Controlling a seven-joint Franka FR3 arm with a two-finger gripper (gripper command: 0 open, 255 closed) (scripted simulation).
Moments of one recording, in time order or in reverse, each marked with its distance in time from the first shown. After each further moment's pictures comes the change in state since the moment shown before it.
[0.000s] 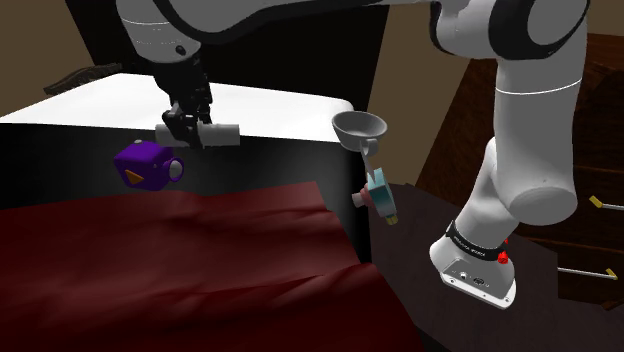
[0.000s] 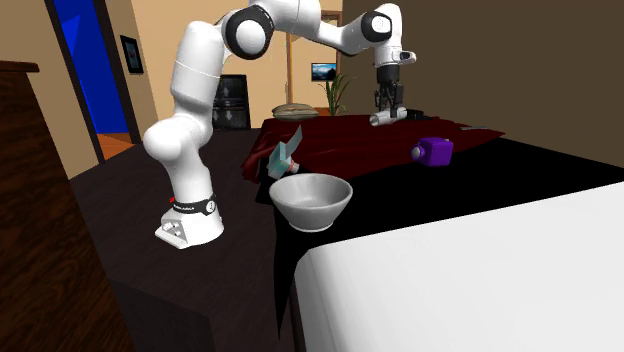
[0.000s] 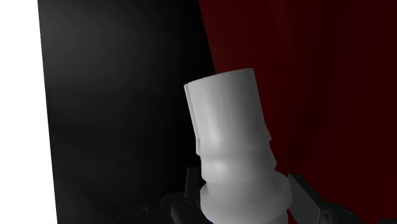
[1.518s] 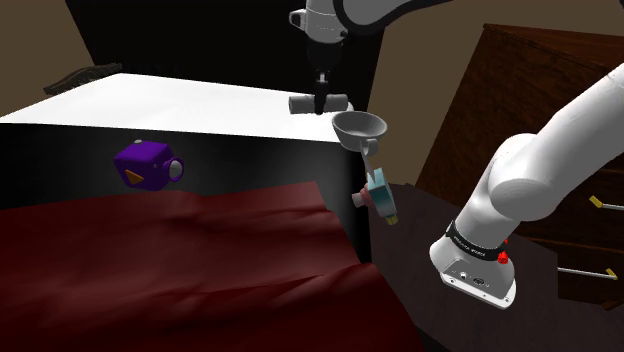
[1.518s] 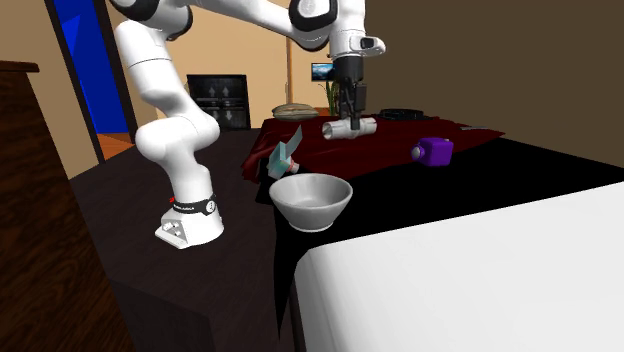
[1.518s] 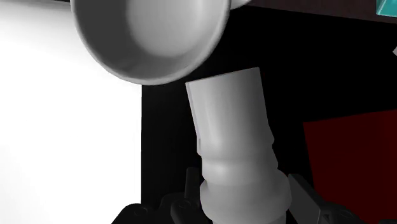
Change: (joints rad) arm -0.301 -0.733 -0.235 -0.857 0.255 0.273 -0.516
